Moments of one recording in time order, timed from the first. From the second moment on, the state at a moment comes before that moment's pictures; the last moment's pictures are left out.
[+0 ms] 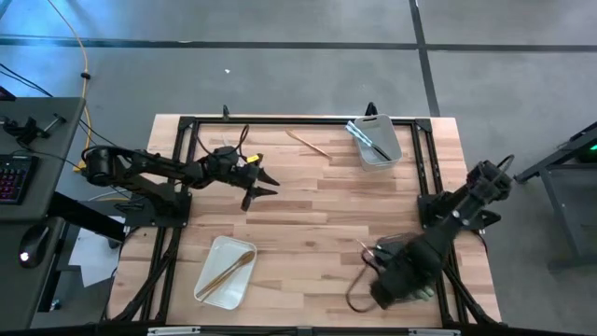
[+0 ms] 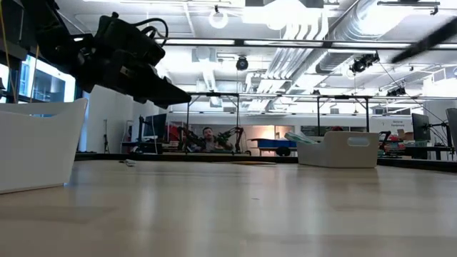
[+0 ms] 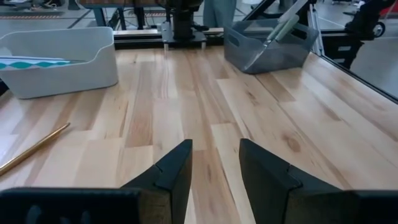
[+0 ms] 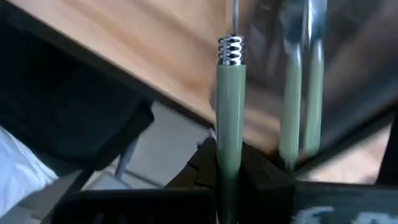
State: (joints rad) left arm 0.33 1.38 0.36 0.71 0.49 0.15; right arm 0.73 1.64 1.49 -1.25 -0.30 1.72
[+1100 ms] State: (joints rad) left arm 0.33 1.38 0.36 0.69 0.49 0.13; right arm 0.86 1.64 1.49 -1.27 -0.32 1.89
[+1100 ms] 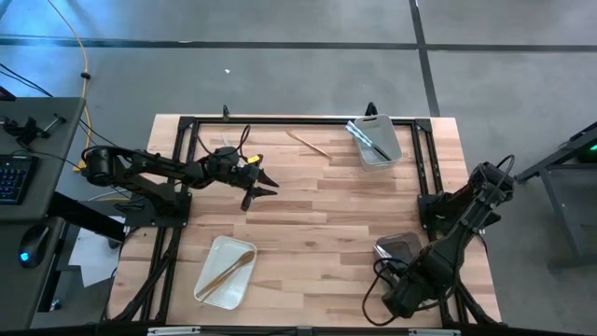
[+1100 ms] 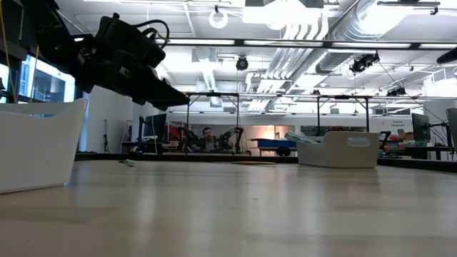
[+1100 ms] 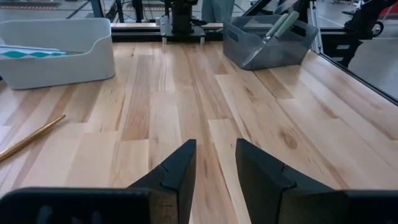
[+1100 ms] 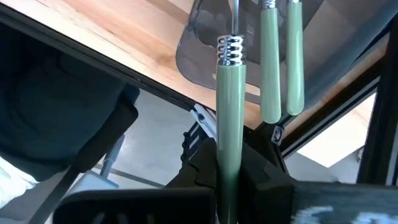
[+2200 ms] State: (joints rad) left arm 0.33 1.38 0.36 0.67 0.49 0.12; right arm 0.88 1.45 0.96 -0.78 -0.36 1.94
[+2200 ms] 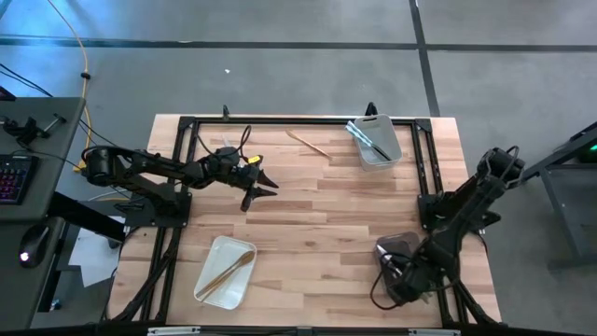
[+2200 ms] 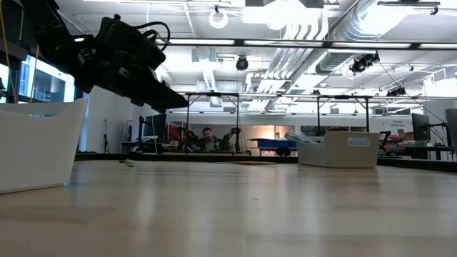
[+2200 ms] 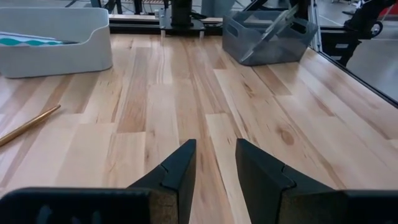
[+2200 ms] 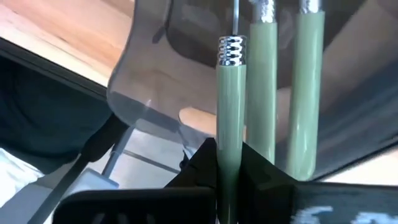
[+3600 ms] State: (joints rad) left arm 0.39 1.29 0.74 -0.64 0.18 0.22; right arm 0.28 1.06 0.64 -0.49 -0.04 0.48
